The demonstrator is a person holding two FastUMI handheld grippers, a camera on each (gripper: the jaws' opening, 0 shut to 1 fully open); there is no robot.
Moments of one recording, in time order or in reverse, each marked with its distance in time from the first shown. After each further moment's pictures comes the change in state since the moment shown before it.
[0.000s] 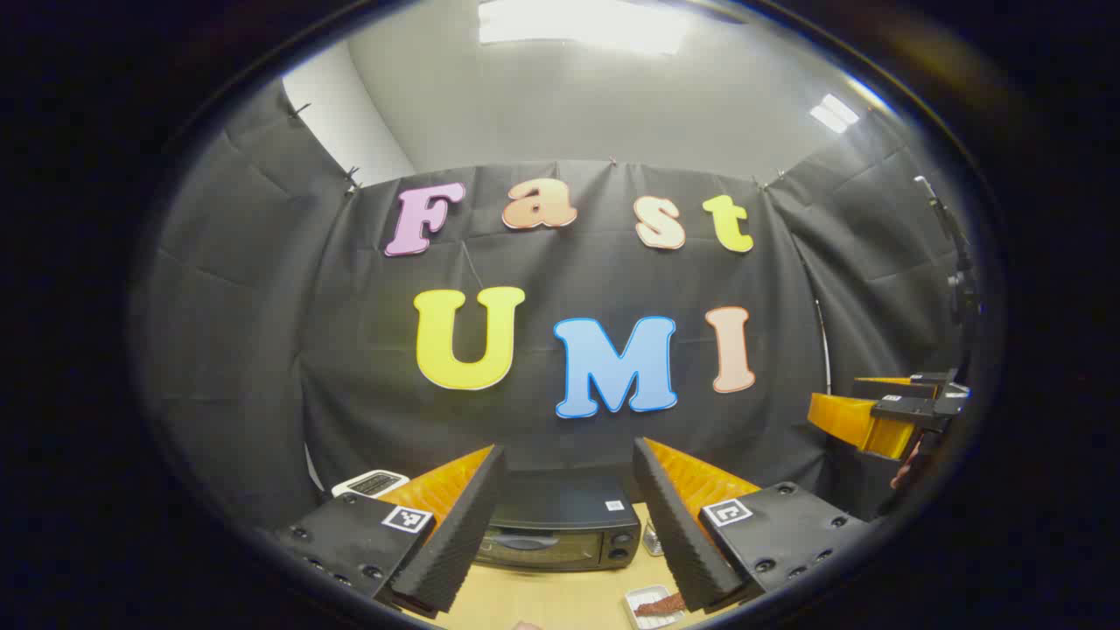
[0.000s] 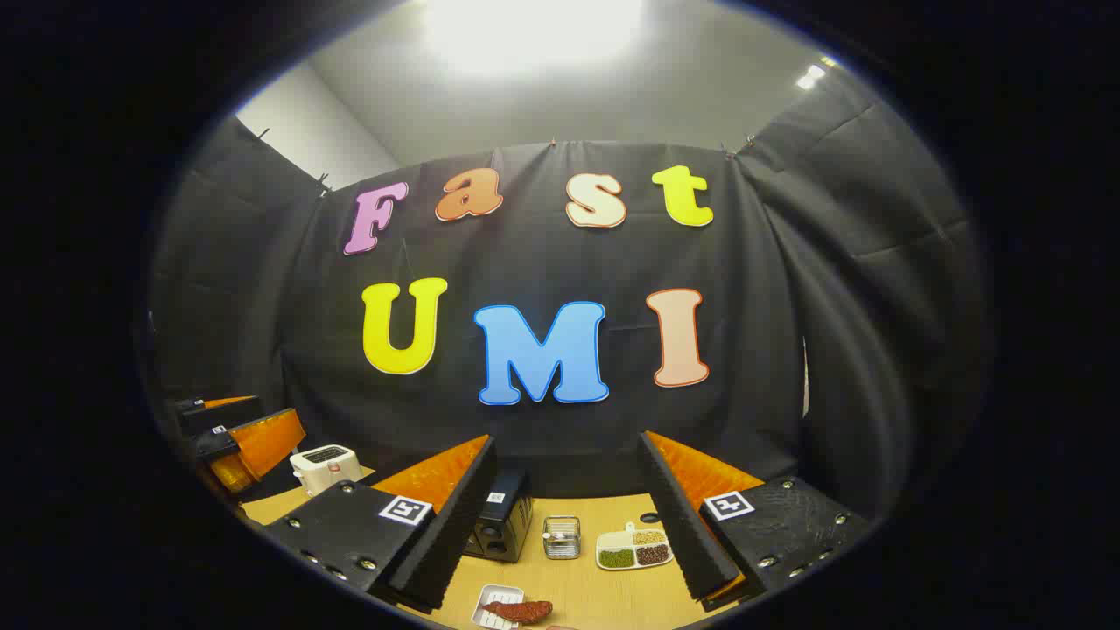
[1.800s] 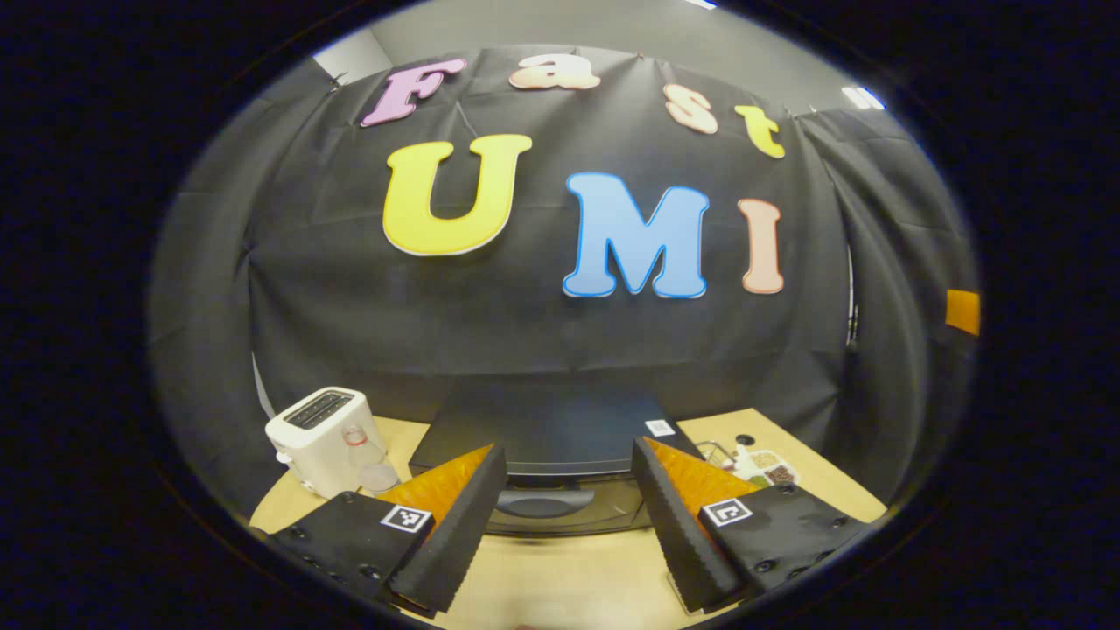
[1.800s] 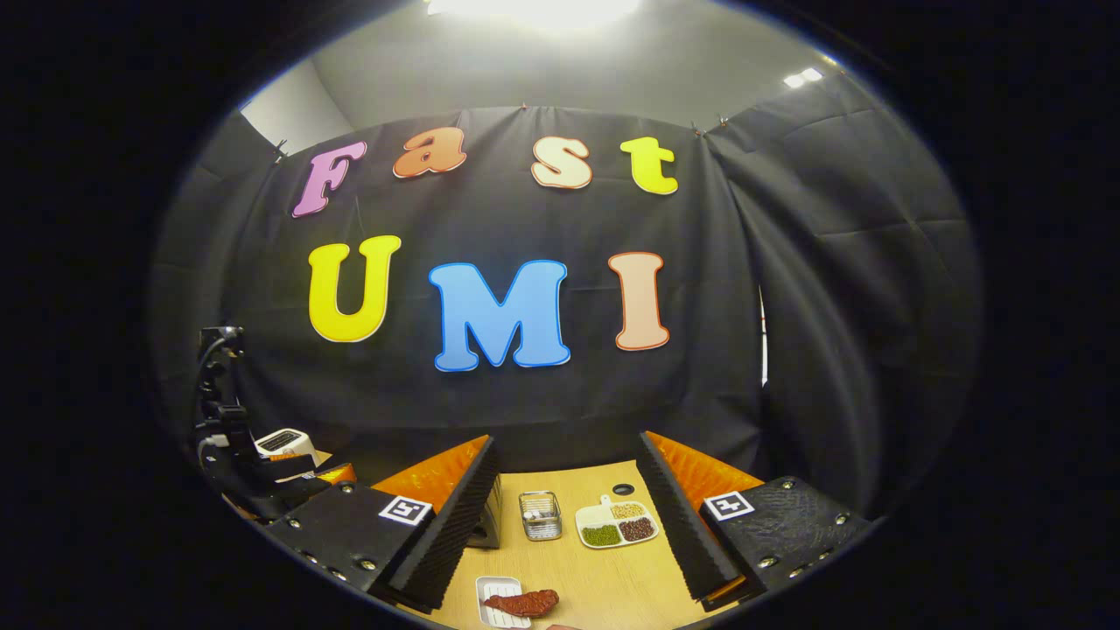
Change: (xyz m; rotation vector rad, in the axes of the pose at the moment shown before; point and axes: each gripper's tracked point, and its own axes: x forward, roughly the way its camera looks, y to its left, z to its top) left arm 0.158 0.066 -0.220 -0.051 0.392 -0.073; right arm 0.021 0.011 -0.049 -0.006 0.133 -0.212
